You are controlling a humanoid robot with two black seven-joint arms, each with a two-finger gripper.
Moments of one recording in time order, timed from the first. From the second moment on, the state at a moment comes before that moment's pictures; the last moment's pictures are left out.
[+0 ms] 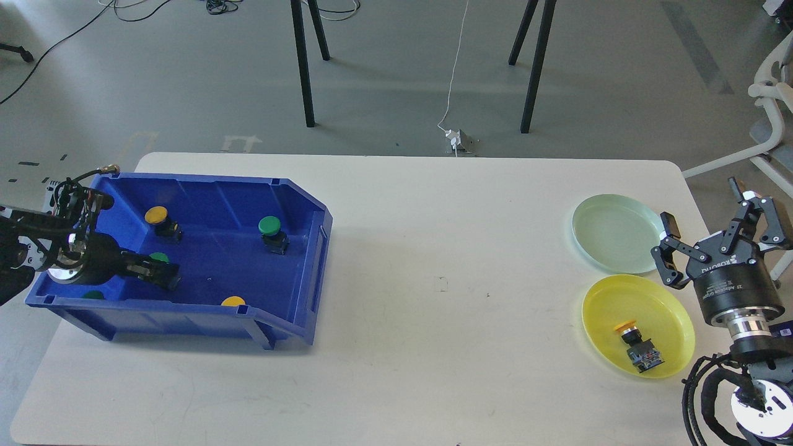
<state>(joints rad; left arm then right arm) -0.88 0.74 -0.07 -0.71 1.72 -0.42 -0.49 -0.15 -0.51 1.24 1.57 -0.29 -0.02 0.49</state>
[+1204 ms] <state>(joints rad) -0.99 0.85 -0.43 -1.40 0.97 -0.49 -0.49 -0.11 -0.54 1.22 1.57 -0.32 -0.02 0.49</state>
